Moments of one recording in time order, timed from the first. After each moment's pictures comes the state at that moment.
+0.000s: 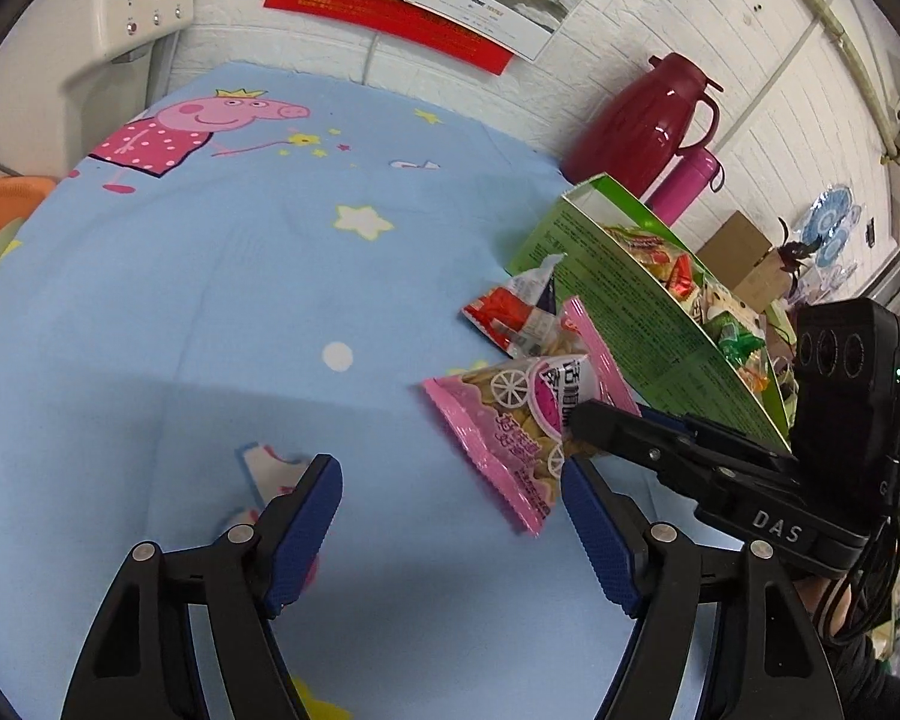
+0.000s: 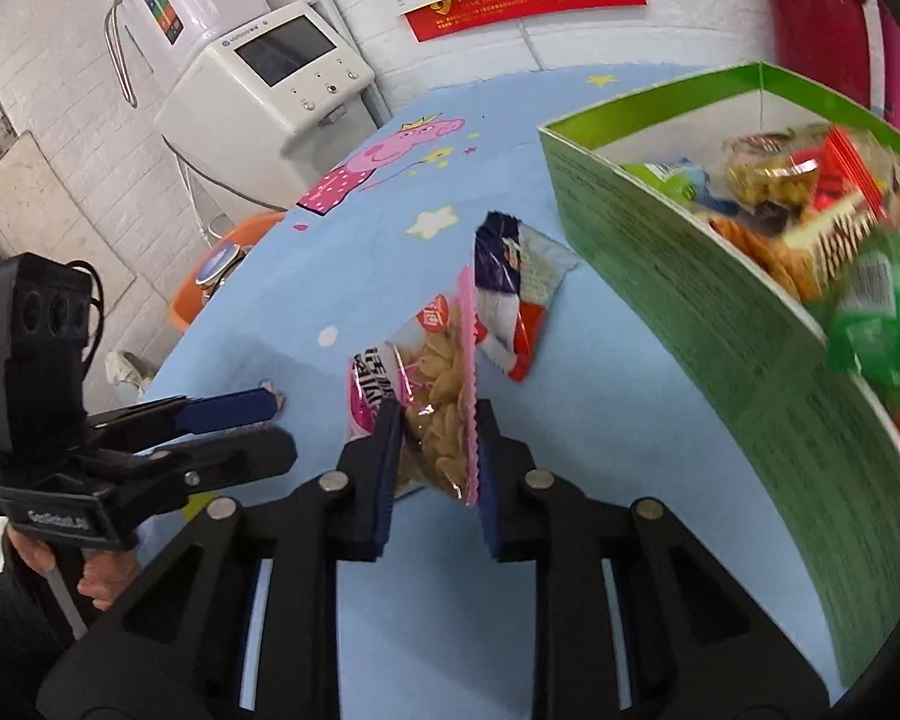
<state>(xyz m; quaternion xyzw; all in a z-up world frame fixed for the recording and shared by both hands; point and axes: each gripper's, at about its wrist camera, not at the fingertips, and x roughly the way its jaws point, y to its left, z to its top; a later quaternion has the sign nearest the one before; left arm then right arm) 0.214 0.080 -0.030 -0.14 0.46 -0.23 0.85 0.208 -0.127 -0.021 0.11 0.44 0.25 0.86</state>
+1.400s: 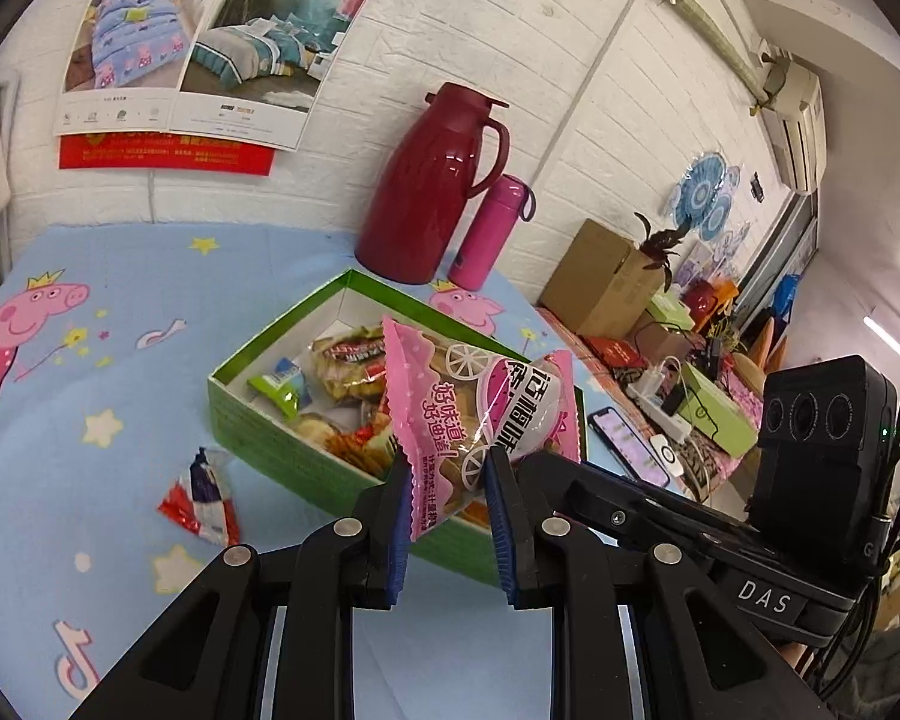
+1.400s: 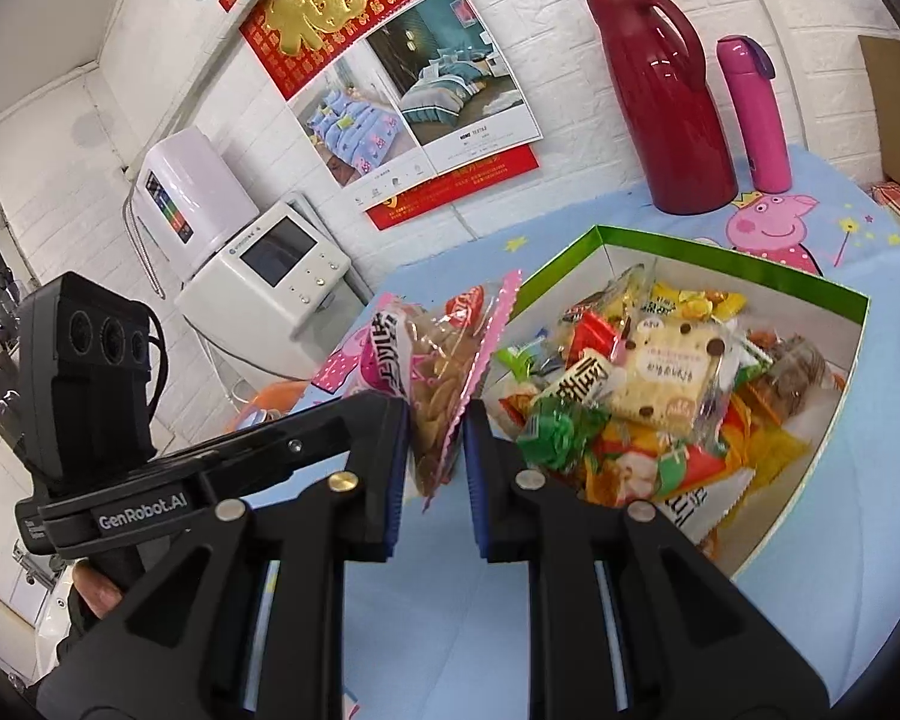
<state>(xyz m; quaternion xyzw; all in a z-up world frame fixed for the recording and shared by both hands) 0.221 -0.063 0.094 -0.09 0.37 -0.35 0.86 0.166 -0.238 0.081 0.21 0.30 0.19 0.91</state>
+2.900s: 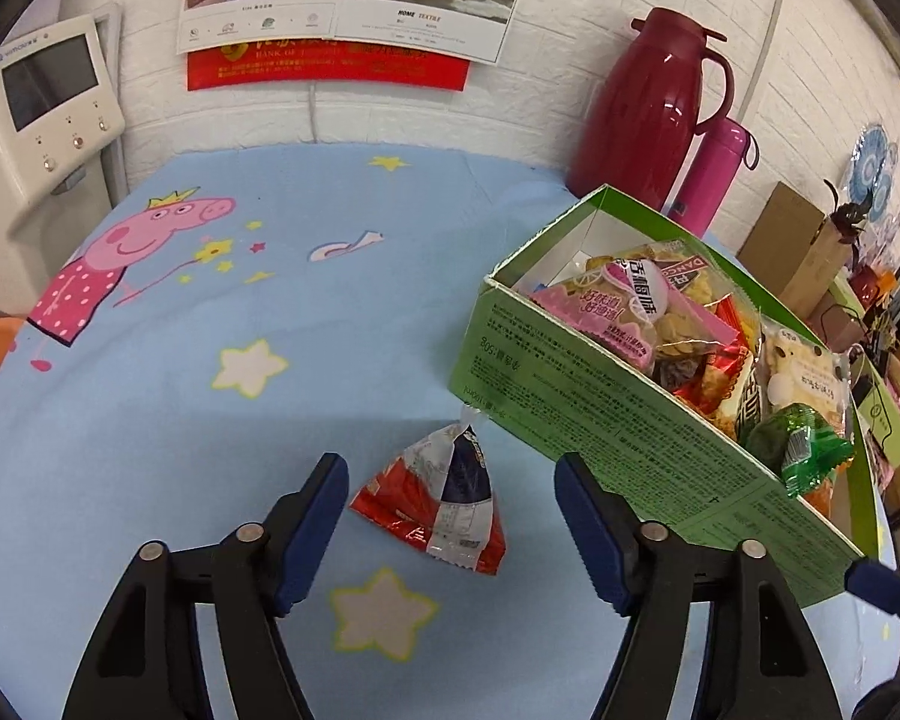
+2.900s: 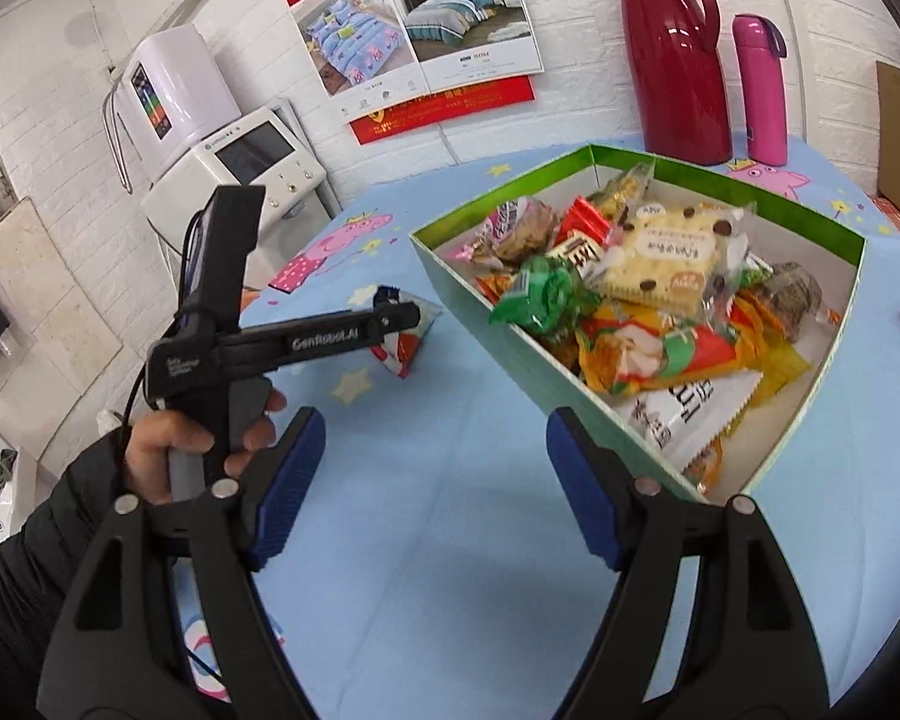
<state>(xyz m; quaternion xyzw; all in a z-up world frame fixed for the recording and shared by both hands) 0.290 -0.020 -0.012 -0.03 0.43 -0.18 0.88 0.136 -0.209 0.031 0.13 0.36 0.17 0.91</state>
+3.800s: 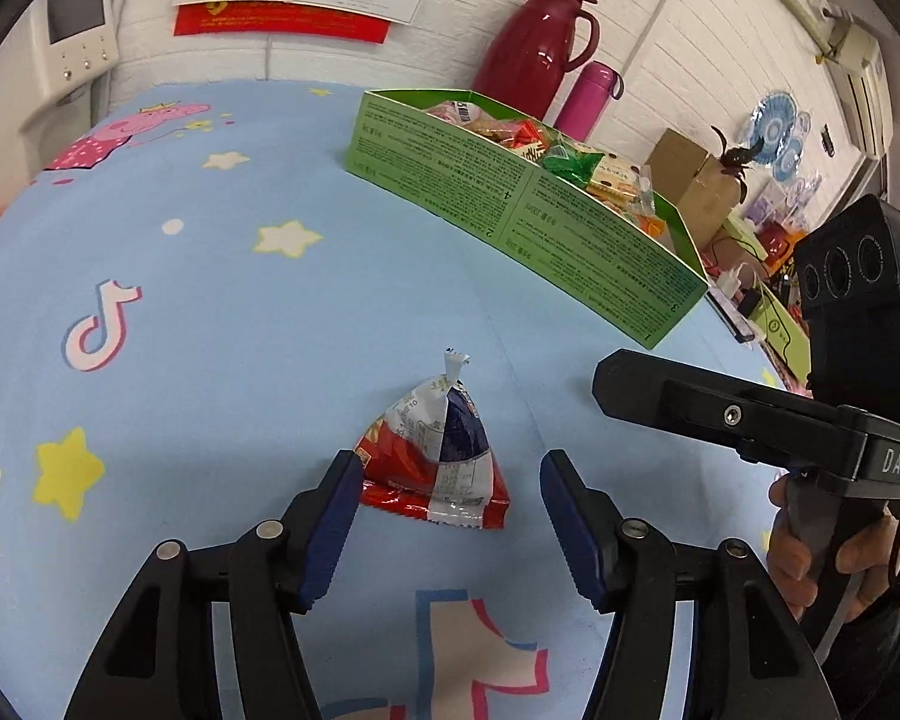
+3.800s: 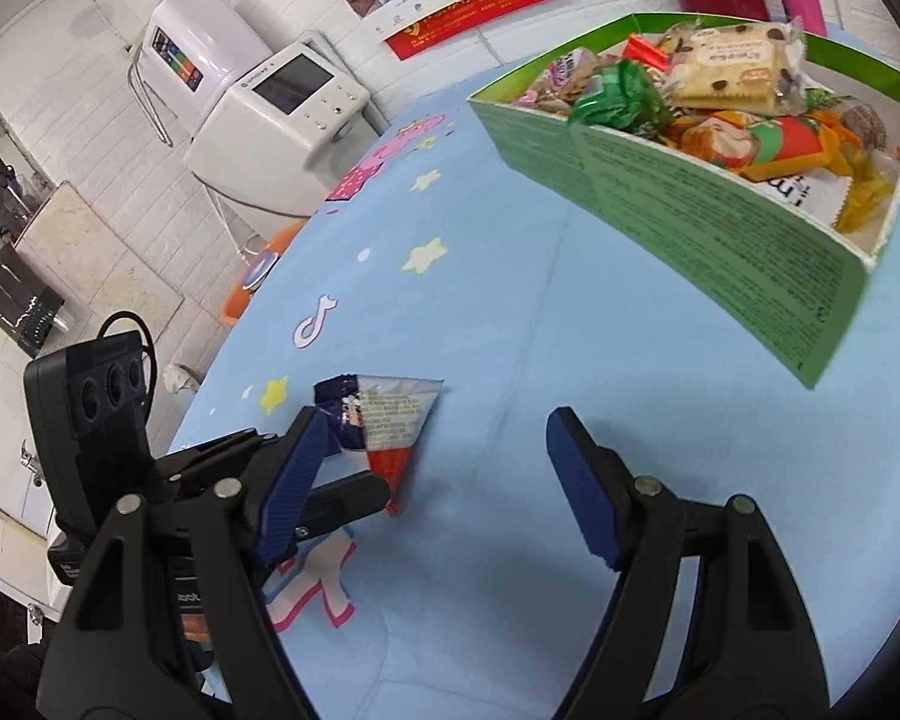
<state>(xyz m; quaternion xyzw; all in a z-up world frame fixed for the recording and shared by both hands) 0.104 0.005 -0.029 -0.06 0.45 -0.26 0.85 0.111 -0.184 -0.008 0.18 0.43 0.26 0.84</state>
